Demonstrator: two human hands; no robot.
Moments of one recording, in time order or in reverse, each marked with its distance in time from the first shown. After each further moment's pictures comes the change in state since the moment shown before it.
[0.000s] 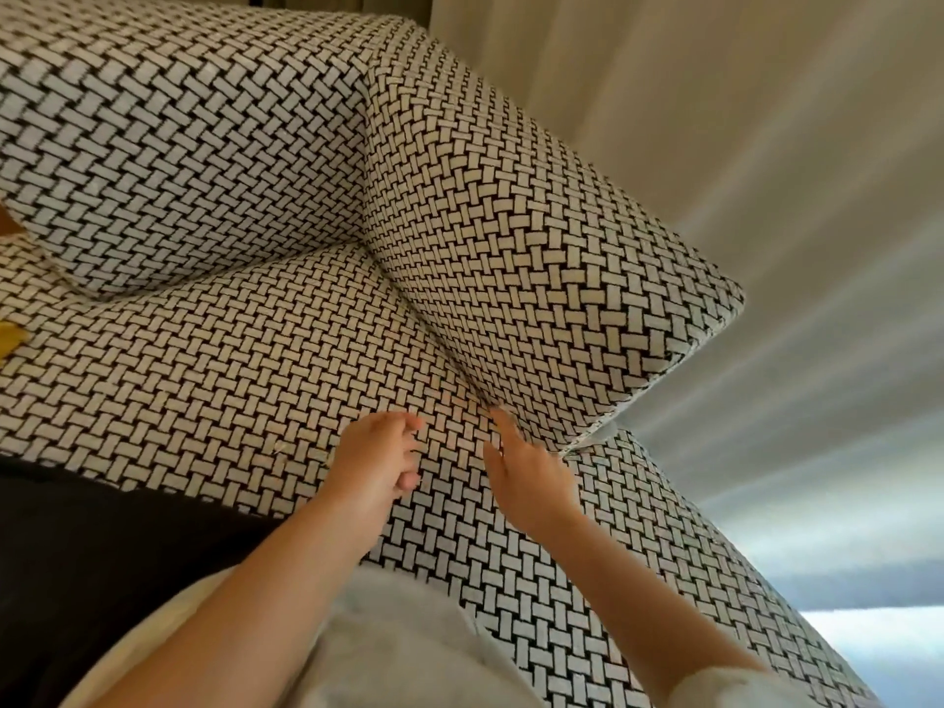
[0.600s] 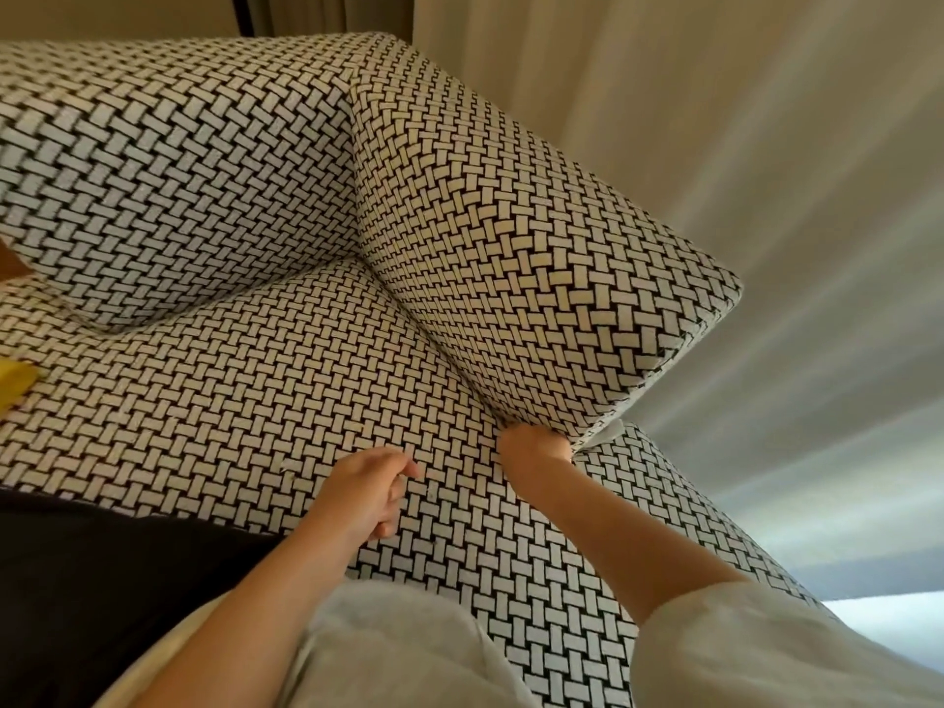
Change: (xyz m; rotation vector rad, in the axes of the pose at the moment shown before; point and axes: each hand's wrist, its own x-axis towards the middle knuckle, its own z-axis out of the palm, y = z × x) left_hand -0.005 -0.005 -0.021 0.285 -0.117 -0.013; right_hand 0.045 -0.001 -0.002 -0.557 -0.274 0.129
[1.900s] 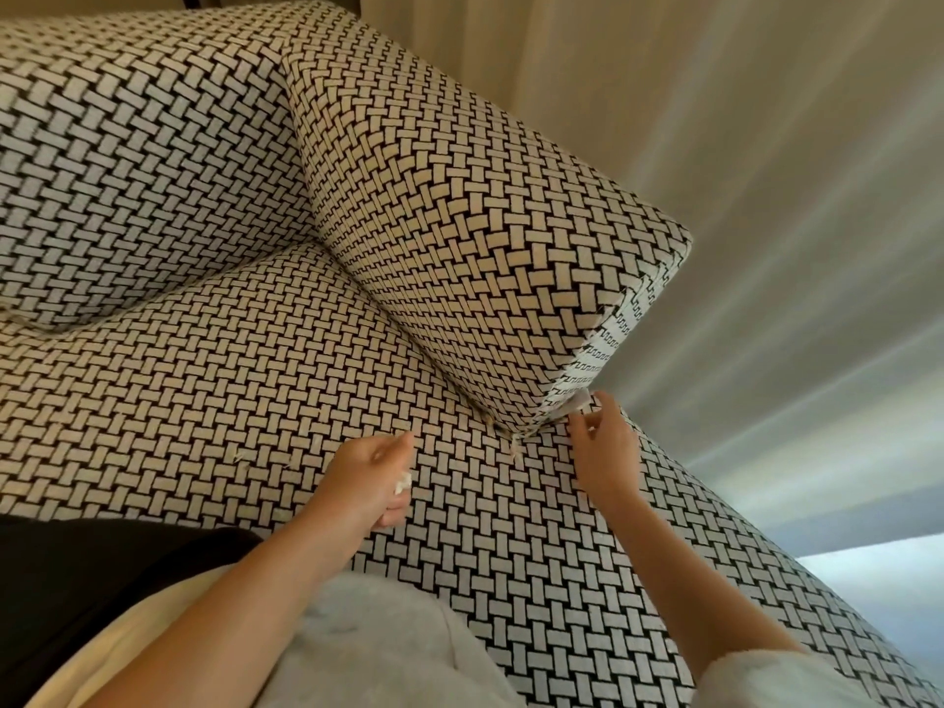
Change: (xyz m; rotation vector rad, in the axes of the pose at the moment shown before) left_hand 0.000 -0.009 0.046 0.111 -0.018 0.023; right_hand -0.015 0.092 0.077 1.099 0.599 0.294
